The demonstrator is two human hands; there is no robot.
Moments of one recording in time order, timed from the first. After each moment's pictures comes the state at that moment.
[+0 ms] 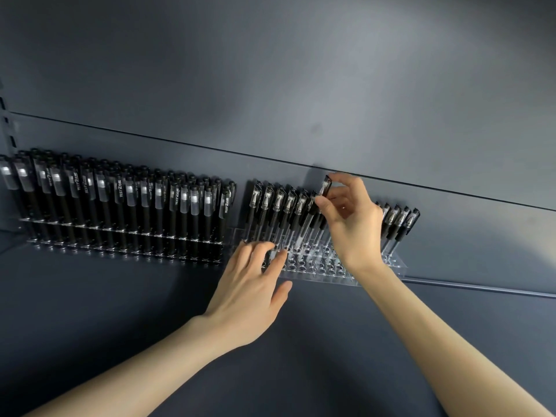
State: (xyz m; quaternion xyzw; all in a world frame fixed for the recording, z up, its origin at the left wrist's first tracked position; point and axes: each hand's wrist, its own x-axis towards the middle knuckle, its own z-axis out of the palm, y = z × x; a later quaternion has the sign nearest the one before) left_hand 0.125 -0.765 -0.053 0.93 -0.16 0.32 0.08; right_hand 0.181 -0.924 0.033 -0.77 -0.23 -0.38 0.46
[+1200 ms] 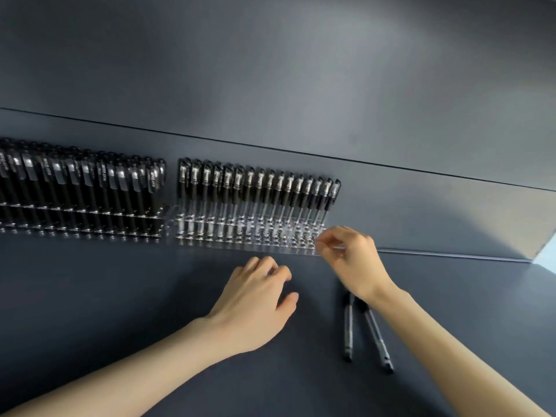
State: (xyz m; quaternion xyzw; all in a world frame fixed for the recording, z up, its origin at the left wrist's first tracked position) left_hand 0.059 -0.878 -0.030 0.96 -0.20 0.13 0.16; right_hand 0.119 -1.063 -0.006 -0.91 -0.16 -0.21 0.31
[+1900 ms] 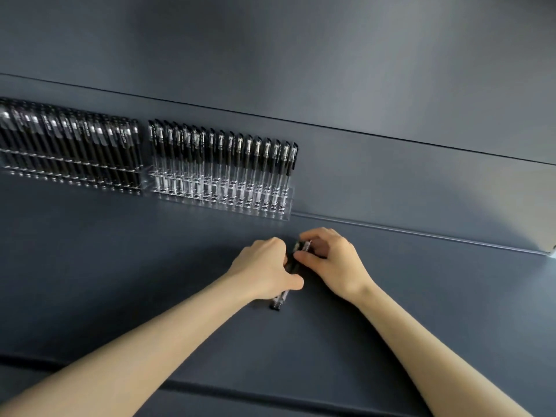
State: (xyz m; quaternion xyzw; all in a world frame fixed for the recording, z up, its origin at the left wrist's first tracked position) left_hand 0.042 -1.017 -0.014 0.97 0.00 -0.02 0.25; right_hand 0.094 -1.160 -0.038 -0.88 -0.20 -0.05 0.43
